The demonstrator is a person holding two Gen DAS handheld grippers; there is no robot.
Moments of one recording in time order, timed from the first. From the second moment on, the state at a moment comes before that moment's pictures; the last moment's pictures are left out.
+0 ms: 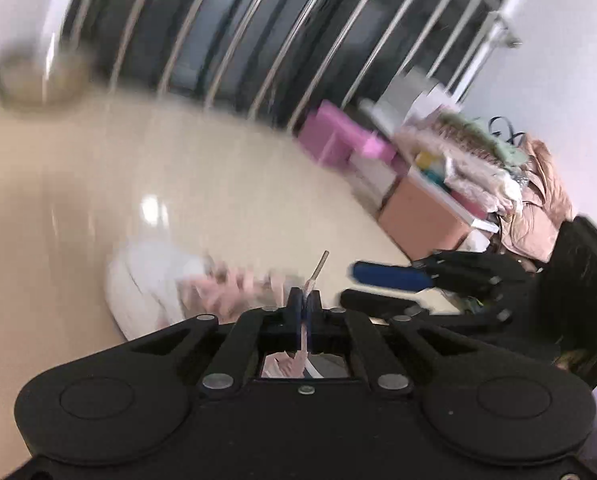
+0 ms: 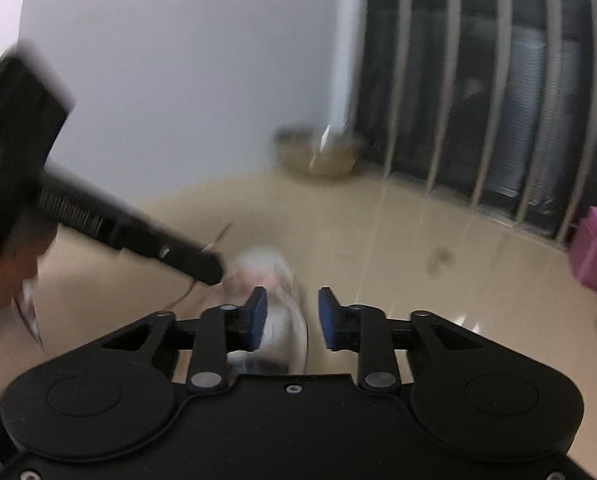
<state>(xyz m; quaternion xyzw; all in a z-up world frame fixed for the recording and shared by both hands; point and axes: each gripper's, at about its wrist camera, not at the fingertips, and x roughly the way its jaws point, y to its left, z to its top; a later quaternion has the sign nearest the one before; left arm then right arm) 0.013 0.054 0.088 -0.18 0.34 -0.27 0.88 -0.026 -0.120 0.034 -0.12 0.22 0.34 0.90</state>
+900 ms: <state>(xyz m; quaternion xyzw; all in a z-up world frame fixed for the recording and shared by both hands) 0.074 0.033 0.096 -0.02 0.48 -0.37 0.79 0.049 -0.172 -0.017 0.22 0.34 0.37 0.84</state>
